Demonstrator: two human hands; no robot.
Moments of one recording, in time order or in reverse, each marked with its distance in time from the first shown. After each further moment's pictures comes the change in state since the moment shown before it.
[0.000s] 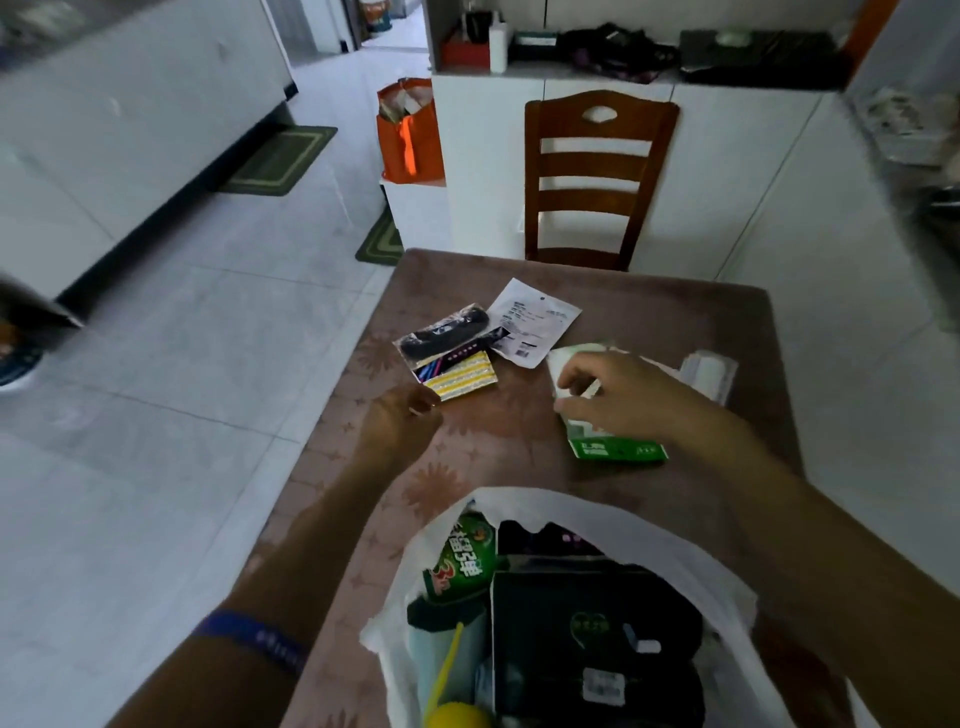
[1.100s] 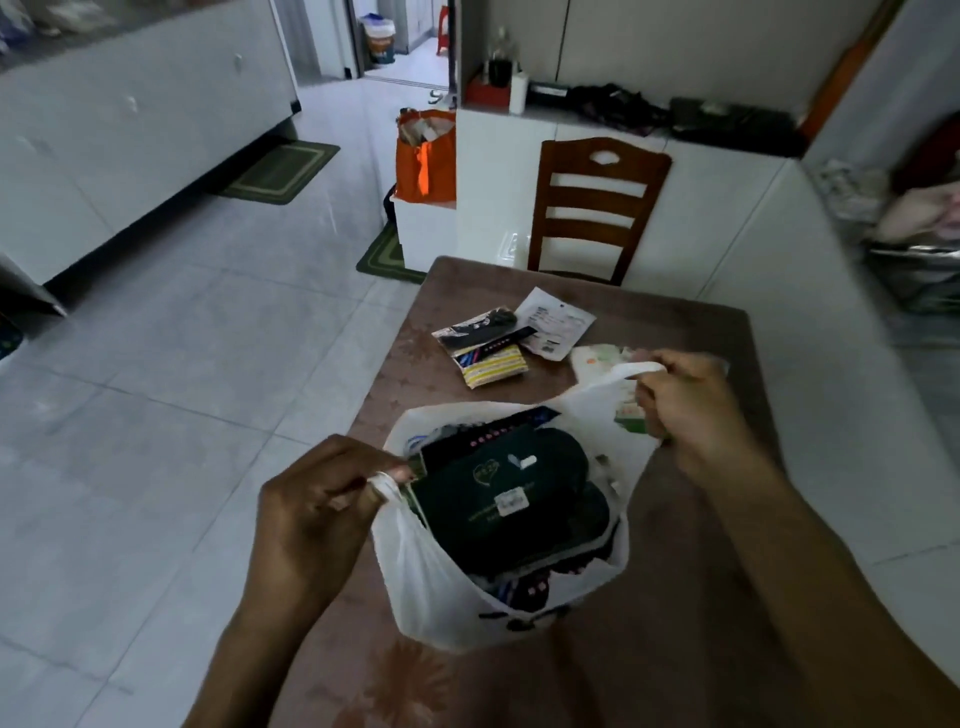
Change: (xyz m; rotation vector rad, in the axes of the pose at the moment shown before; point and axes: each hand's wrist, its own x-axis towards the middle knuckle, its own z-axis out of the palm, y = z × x) left_hand -0.214 -0.070 -0.156 -0.201 0.370 0.626; right_hand -0.107 -0.109 0.054 0.856 0.570 0.254
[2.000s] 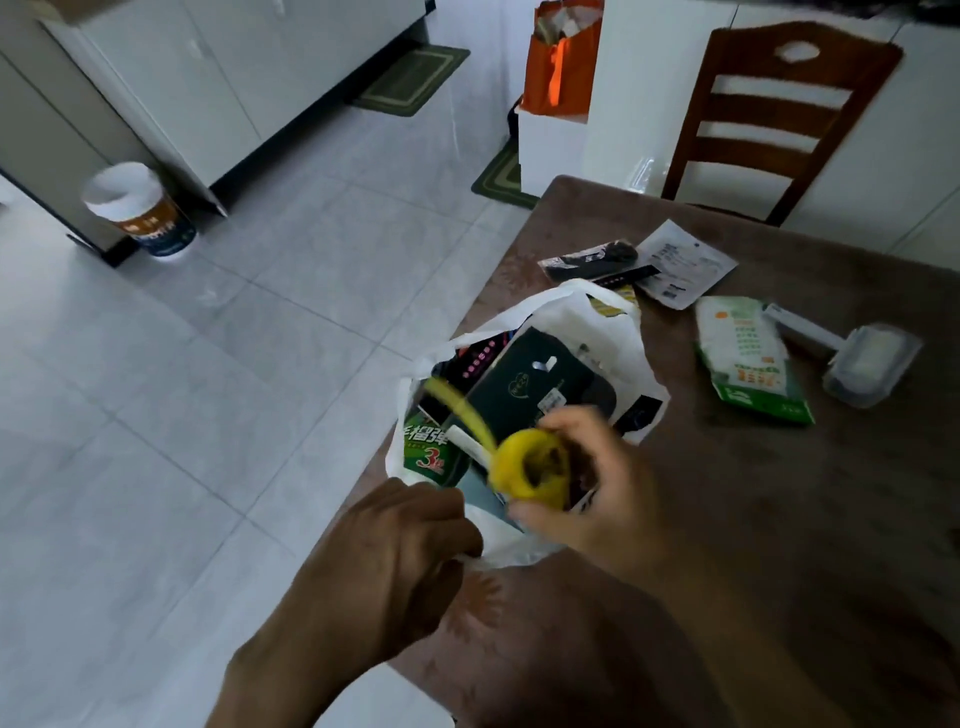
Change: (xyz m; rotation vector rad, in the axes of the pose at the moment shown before) left_hand -0.049 0.048 -0.017 0.534 -0.693 -0.079; right_hand -0.078 0.084 0.072 -0.309 -0.755 -0.499
